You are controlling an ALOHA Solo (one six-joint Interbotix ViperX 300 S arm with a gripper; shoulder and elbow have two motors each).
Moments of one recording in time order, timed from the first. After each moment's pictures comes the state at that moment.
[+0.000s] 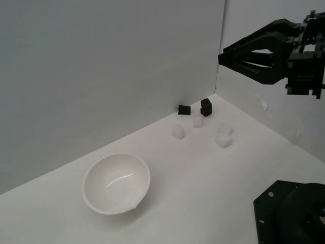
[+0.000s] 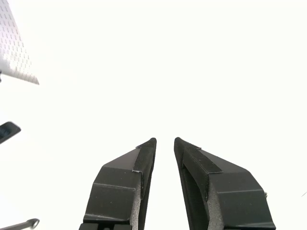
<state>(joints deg) 3.8 157.8 157.6 139.8 140.0 -37.8 43.7 32.9</state>
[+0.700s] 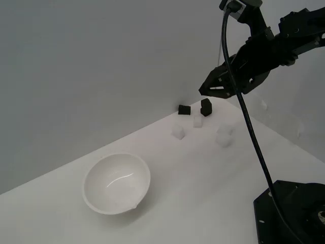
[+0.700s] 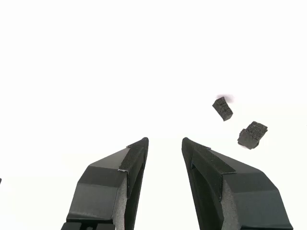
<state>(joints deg) 7.8 133.6 133.2 138.0 138.2 -30.1 45.3 33.9</state>
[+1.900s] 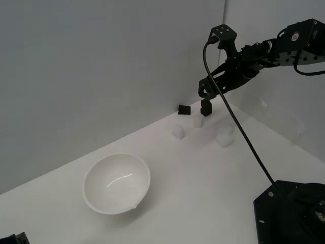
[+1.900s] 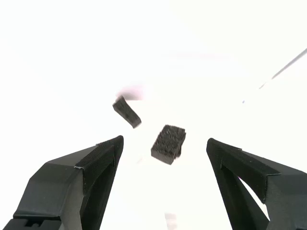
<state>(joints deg) 15.6 105.9 105.5 137.8 138.0 -26.8 17.8 35.2</state>
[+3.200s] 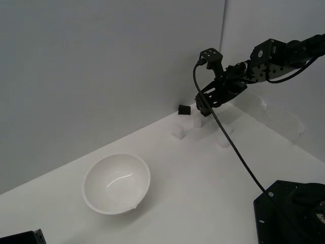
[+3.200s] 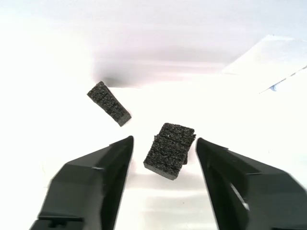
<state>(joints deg) 14.1 93.4 93.0 136.9 137.1 -27.3 9.7 35.2</state>
